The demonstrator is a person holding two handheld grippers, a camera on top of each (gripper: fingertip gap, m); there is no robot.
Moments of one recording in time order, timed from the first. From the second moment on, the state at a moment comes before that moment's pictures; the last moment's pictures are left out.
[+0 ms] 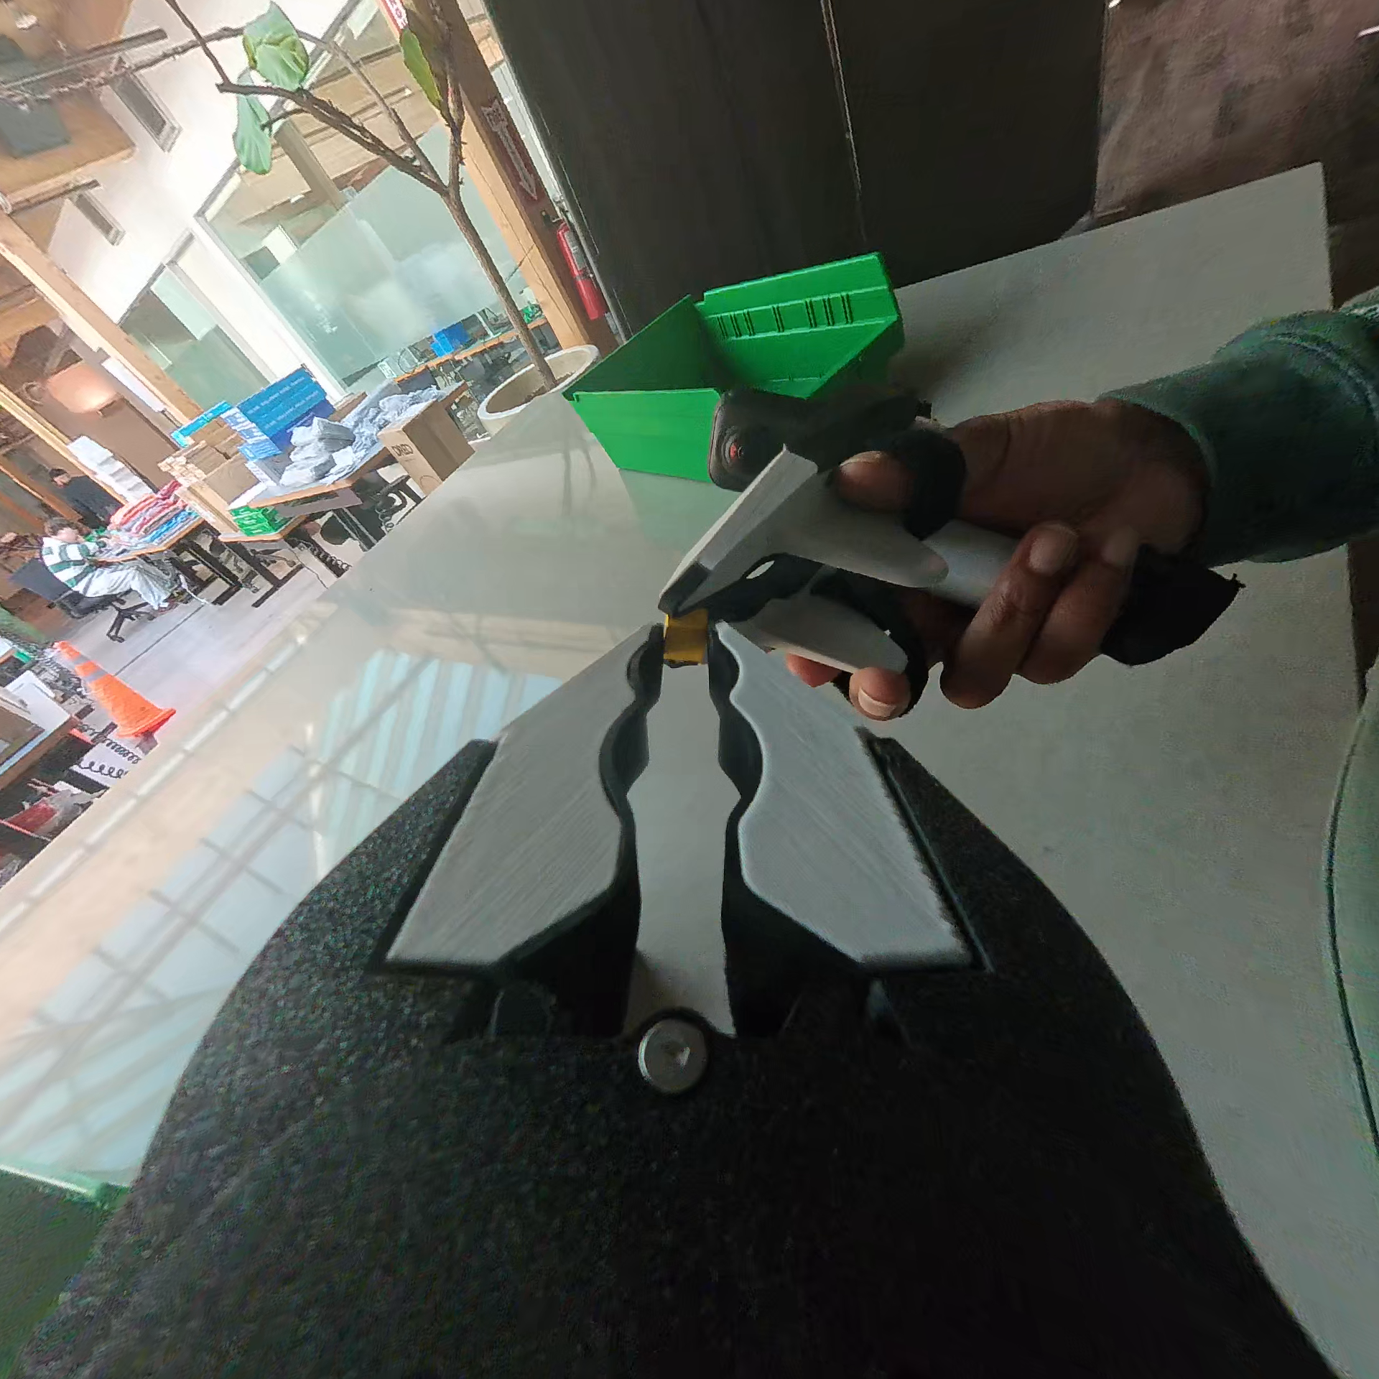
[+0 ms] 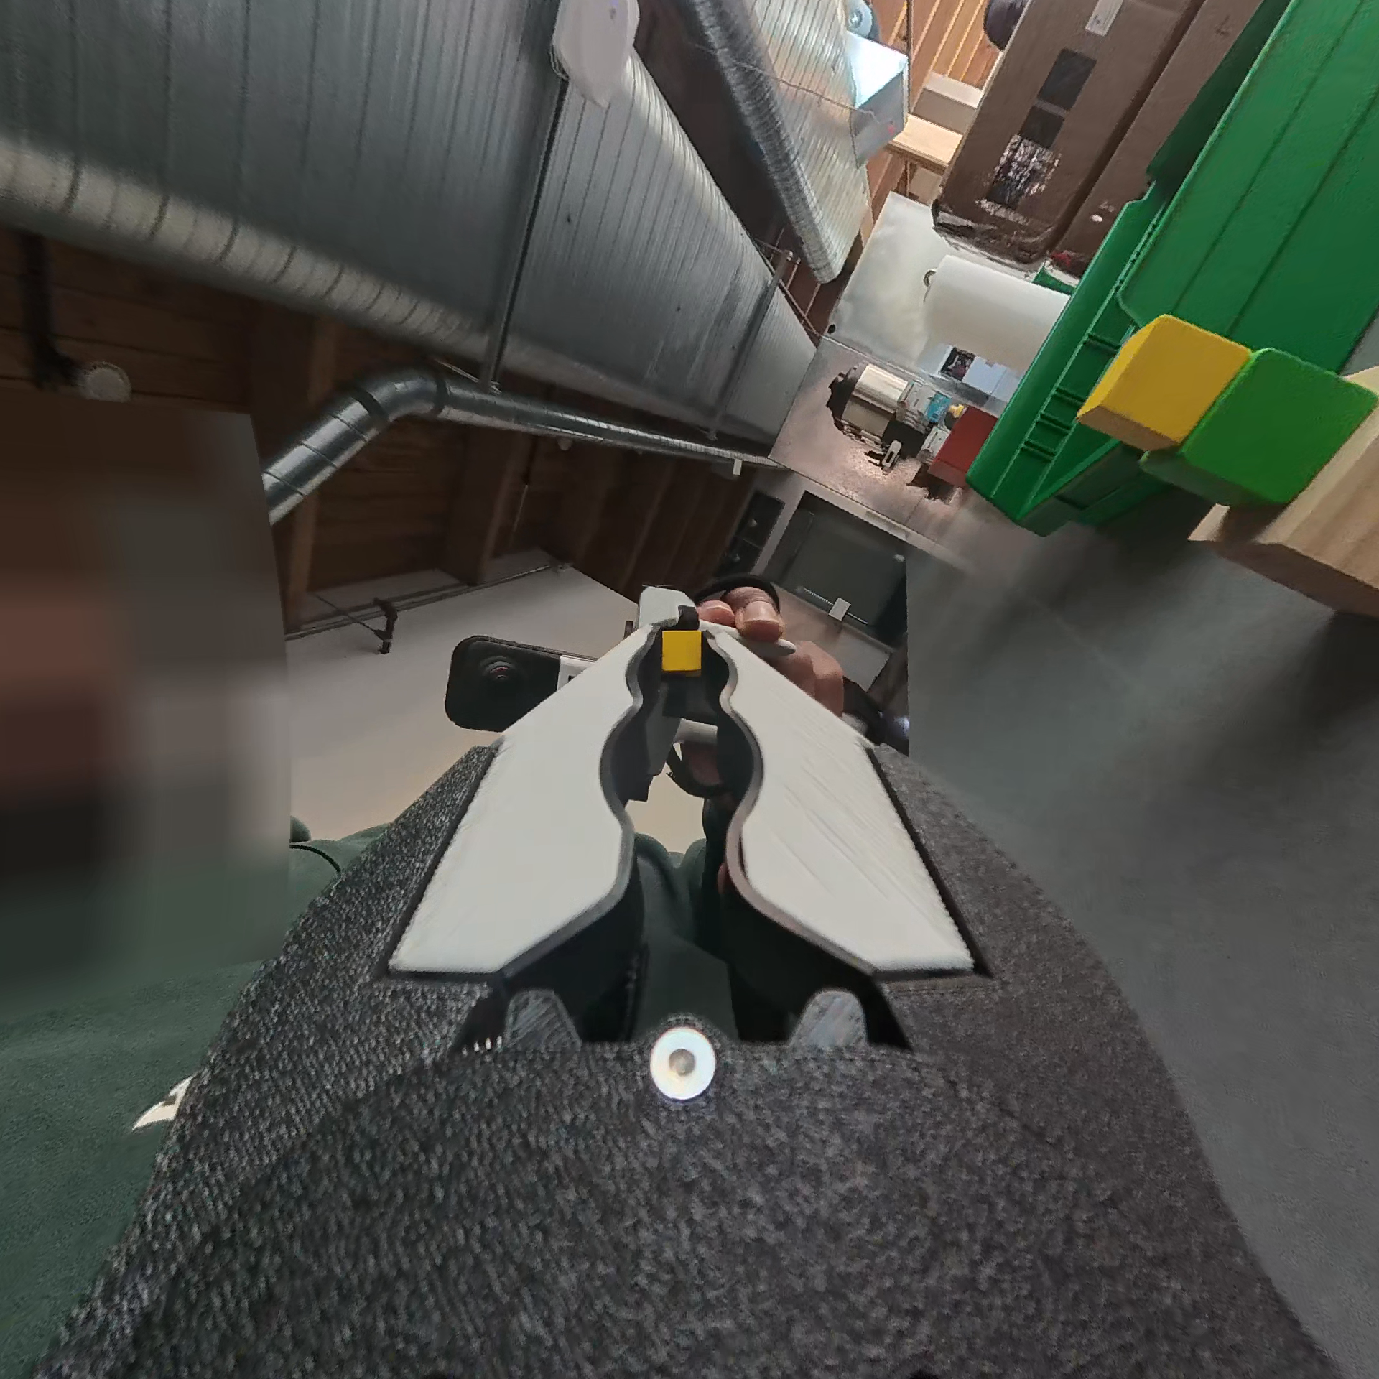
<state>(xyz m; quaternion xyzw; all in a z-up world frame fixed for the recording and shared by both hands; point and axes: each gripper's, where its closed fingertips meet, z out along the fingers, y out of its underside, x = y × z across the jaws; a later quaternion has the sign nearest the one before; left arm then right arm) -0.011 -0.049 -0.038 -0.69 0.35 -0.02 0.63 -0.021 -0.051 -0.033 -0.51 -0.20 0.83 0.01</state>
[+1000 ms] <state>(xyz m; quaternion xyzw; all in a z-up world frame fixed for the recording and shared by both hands) -0.139 0.006 -0.092 -0.83 0.54 -0.03 0.09 0.063 -0.026 -0.103 -0.58 -0.50 0.53 0.37</state>
